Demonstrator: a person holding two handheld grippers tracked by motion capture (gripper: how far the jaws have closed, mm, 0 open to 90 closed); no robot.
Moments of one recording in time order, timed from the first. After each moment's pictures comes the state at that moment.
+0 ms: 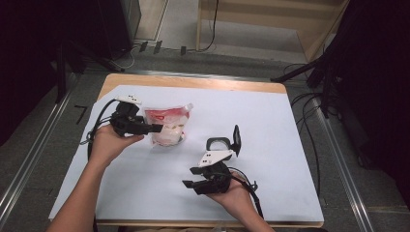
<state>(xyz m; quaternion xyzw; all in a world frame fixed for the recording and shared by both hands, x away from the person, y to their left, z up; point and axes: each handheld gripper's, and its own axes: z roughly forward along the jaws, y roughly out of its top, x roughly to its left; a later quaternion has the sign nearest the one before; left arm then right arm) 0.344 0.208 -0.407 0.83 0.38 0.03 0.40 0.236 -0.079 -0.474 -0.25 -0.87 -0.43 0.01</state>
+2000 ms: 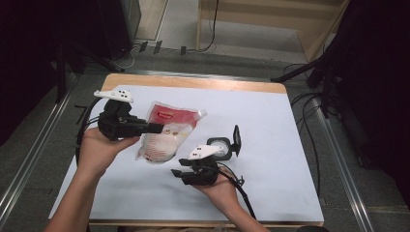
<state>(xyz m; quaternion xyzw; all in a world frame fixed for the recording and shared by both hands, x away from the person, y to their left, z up) 0.281 0.196 -0.321 0.82 0.33 -0.01 0.46 0.253 -0.048 -0.483 -0.27 -0.84 -0.48 -0.02</state>
